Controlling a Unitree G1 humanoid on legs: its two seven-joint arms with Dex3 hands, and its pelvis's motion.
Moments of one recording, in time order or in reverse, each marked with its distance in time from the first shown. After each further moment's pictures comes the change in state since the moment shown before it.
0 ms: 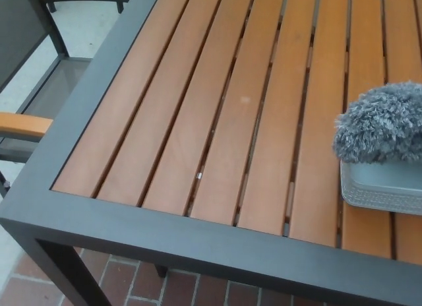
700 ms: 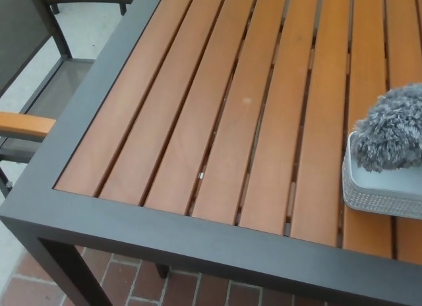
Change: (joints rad) left_arm -0.012 -0.021 -0.025 0.041 -0.001 -0.025 0.035; right_arm 0.163 -0.178 -0.067 -0.328 -0.059 0.035 -0.032
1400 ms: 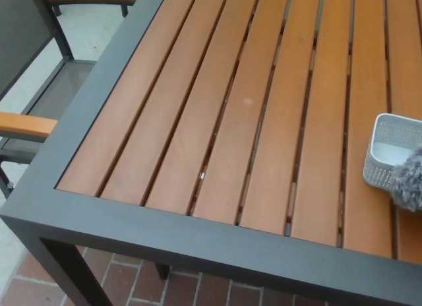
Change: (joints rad) left_arm 0.027 -0.010 -0.020 -0.029 0.000 -0.026 0.033; right_arm -0.021 0.061 0.102 0.328 -0.107 0.101 -0.019
